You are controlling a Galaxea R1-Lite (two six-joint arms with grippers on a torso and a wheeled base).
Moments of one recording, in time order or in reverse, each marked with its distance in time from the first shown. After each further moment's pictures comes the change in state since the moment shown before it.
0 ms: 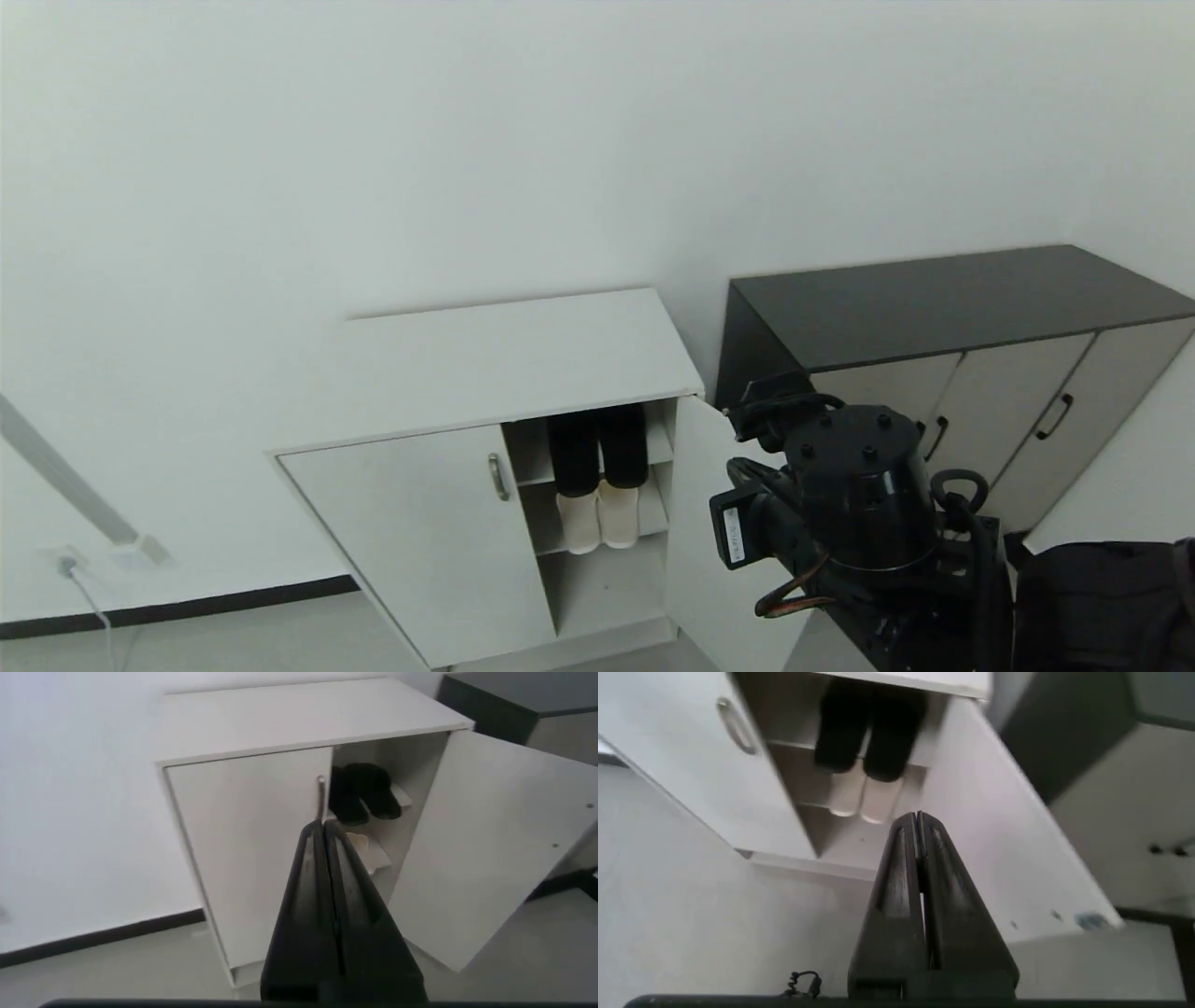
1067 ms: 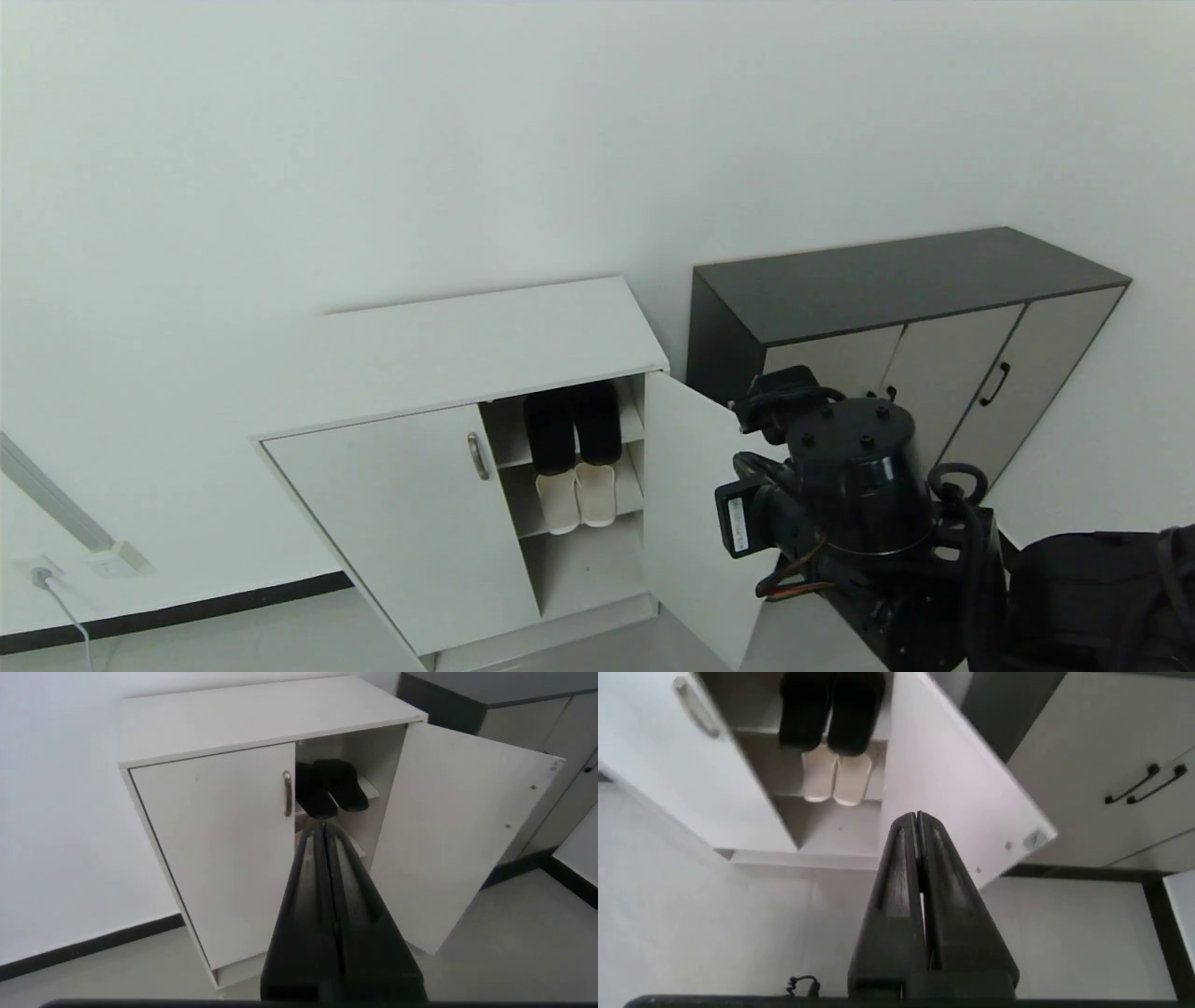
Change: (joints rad) left arm 0.000 0.000 0.000 0.000 0.000 0.000; right arm -0.027 0.009 -0.004 -0.010 -0.001 -0.003
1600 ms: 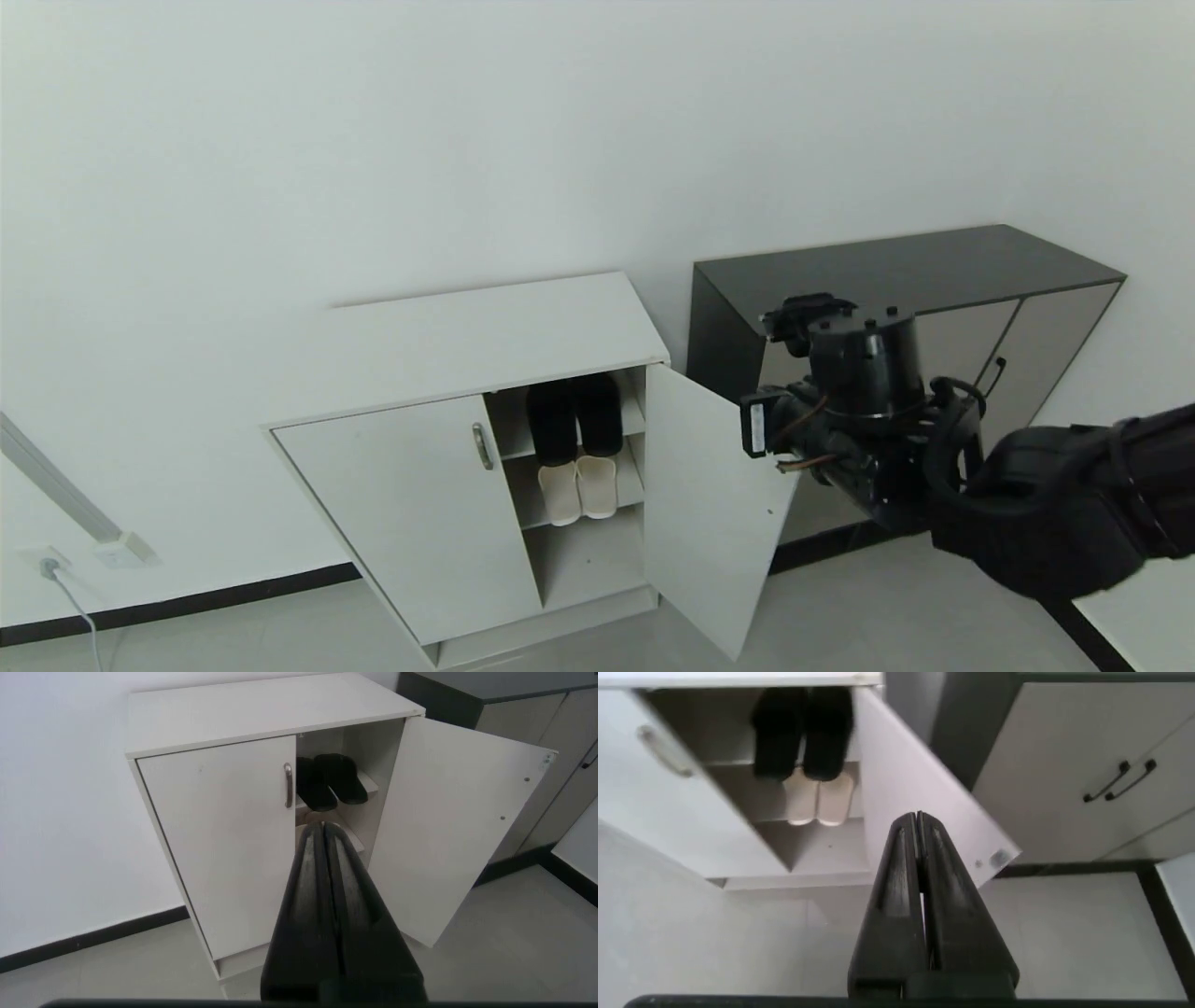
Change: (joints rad) left arm -0.001 0.000 0.000 0.000 0.000 0.001; right arm -0.201 0.060 -0.209 0.103 0.100 -0.011
